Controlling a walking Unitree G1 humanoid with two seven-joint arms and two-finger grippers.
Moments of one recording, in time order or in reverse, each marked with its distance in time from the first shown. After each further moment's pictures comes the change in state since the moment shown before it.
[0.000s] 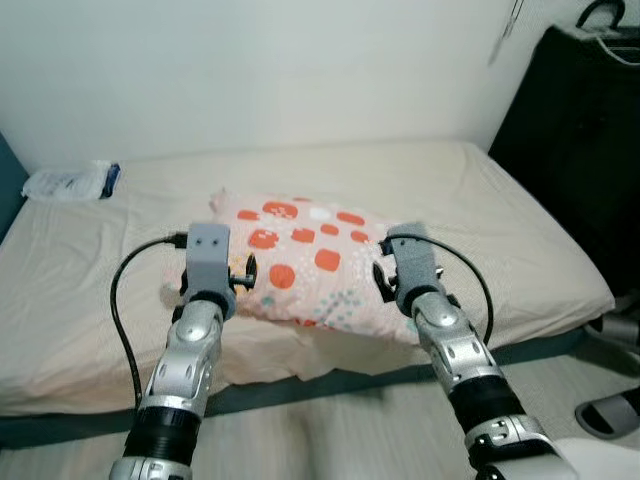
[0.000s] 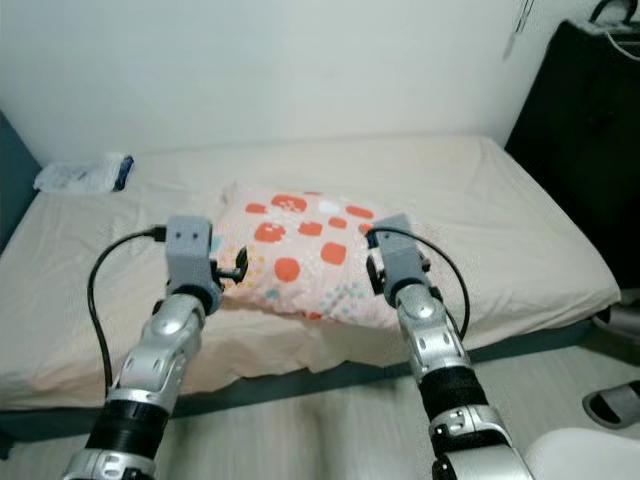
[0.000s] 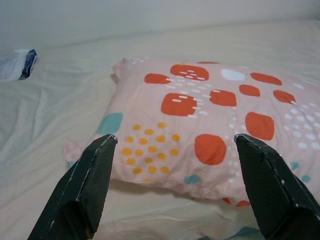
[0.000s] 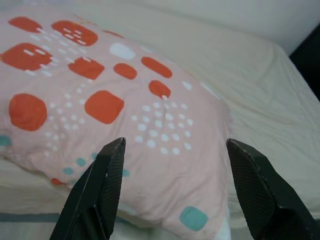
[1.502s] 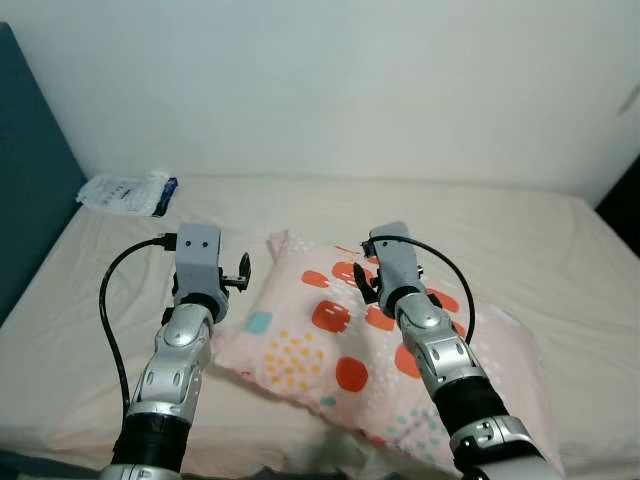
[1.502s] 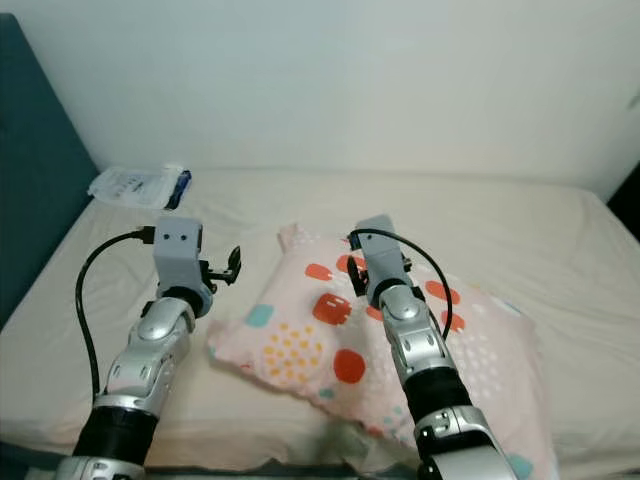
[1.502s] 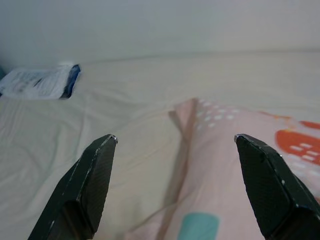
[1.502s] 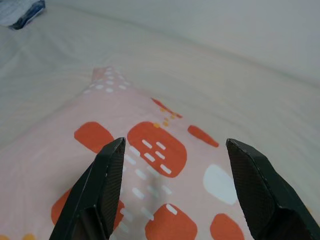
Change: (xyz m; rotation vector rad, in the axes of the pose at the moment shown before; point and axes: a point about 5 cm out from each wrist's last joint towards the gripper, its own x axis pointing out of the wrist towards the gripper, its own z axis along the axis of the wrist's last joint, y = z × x) left arm -0.004 -0.003 0.000 -0.015 -0.030 -0.065; right arm 0.000 0.008 0.000 0.009 -0.008 0.032
